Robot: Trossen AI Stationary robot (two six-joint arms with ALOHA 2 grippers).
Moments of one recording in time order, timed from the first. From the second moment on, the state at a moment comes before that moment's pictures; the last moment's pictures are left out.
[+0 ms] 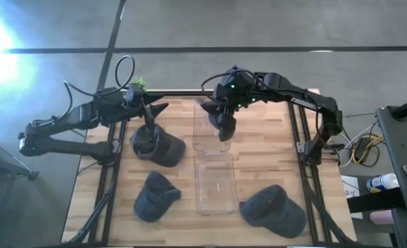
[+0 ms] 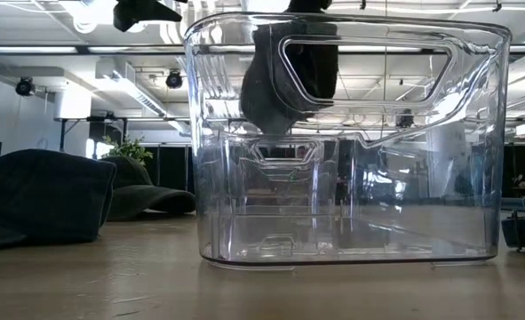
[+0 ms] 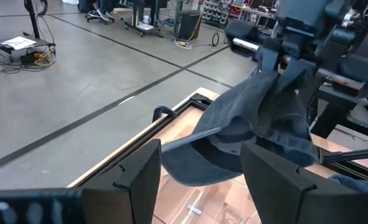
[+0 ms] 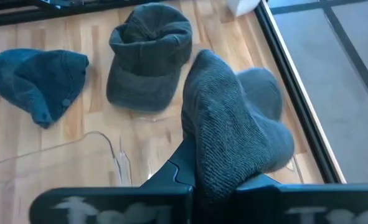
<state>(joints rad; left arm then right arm) 0.24 0.82 1.01 -0.36 -0.23 -0.24 -0.24 1.74 1.97 -1.07 -0.06 -0.01</state>
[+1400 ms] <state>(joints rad) 0.24 0.82 1.01 -0.41 -0.19 -0.26 -0.22 1.57 1.85 -1.37 0.17 0.15</state>
